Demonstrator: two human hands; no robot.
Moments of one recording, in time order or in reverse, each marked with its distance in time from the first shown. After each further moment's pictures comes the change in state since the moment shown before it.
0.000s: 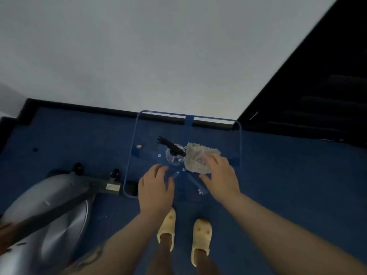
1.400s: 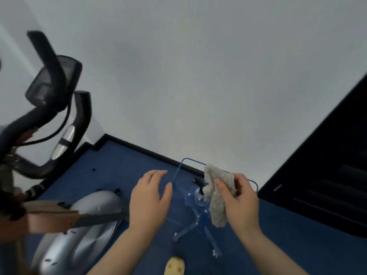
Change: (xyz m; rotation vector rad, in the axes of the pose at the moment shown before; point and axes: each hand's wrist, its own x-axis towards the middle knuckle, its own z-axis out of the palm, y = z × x) left_hand -0.110 0.041 -0.198 -0.169 0.539 0.041; right_hand -0.099 -0.127 -0.160 0.892 0.366 -0.218
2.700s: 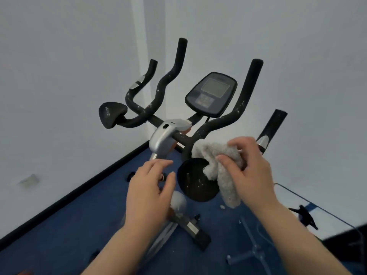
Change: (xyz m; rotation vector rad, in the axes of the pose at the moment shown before) left_hand -0.044 -0.265 -0.305 -0.151 0.349 -0.090; right_hand -0.112 -0.204 0.341 -0.236 -0.291 -0.624
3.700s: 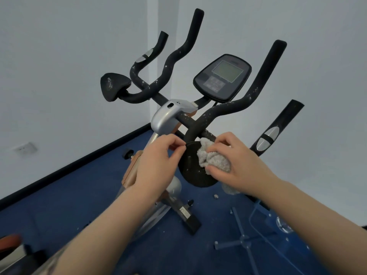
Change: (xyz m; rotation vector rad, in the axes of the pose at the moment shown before) left_hand 0.025 -0.007 0.030 -0.195 -0.060 -0.098; right_hand 0.016 0.011 0.004 -0.329 -0.616 -0.249
